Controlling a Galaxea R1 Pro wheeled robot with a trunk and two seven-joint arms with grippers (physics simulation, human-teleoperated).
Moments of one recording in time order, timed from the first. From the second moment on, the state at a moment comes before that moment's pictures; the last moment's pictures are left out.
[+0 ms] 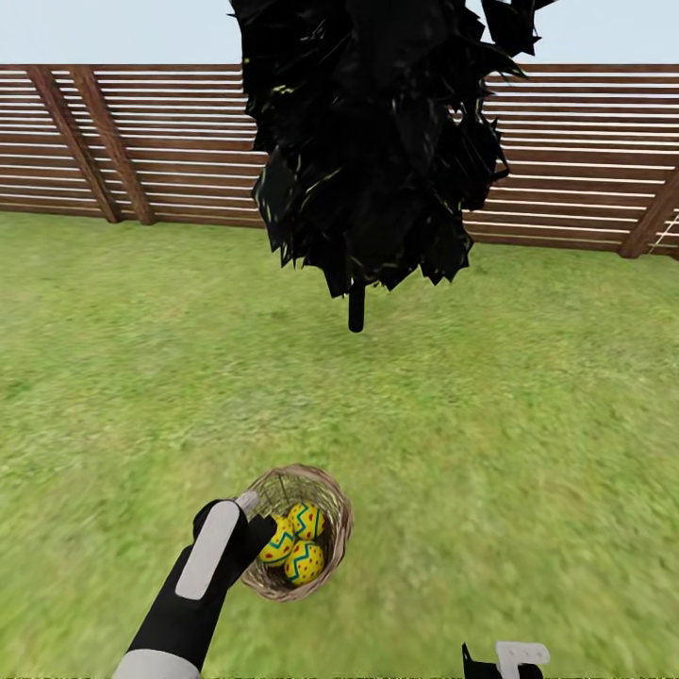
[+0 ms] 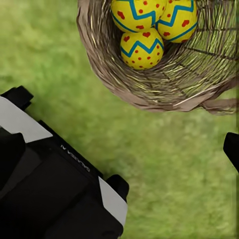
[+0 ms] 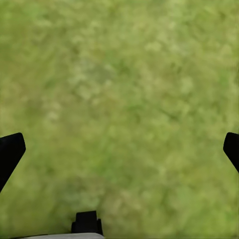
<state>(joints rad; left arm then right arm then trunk) -0.45 -0.17 -0.01 -1.20 1.13 0.58 1.13 -0.17 -0.04 0.00 -0.56 0.01 -0.24 -0.13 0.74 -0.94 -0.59</state>
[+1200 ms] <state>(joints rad) -0.60 -0.17 0.02 -1.20 1.29 0.47 1.47 -0.17 -0.04 0.00 -0.56 0.01 -0.24 -0.13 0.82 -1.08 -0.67</state>
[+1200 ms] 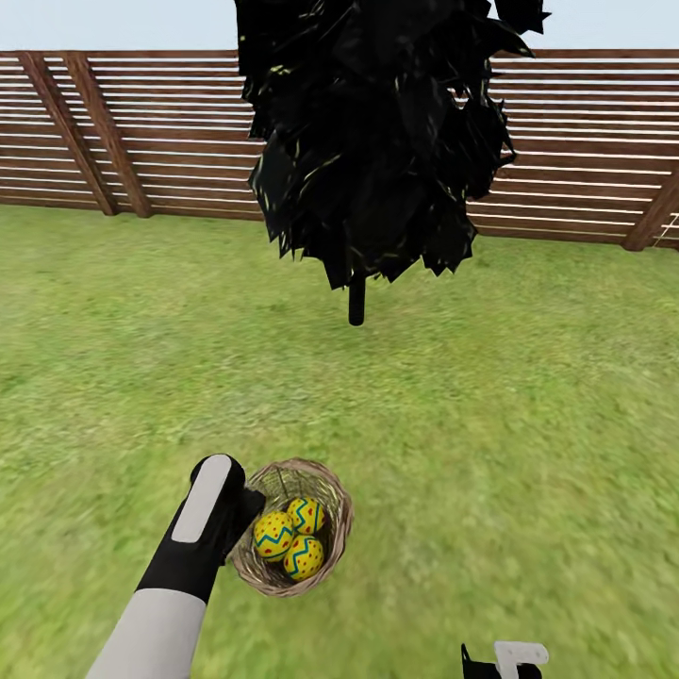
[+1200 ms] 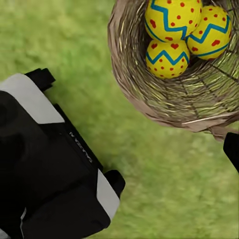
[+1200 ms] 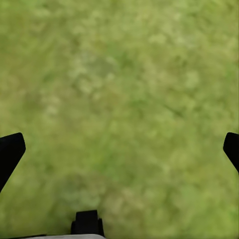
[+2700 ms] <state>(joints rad) -0.61 -0.17 0.02 -1.06 1.30 0.54 1.39 -0.18 -0.05 -0.01 -0.86 0.05 -0.24 -0.18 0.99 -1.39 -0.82</state>
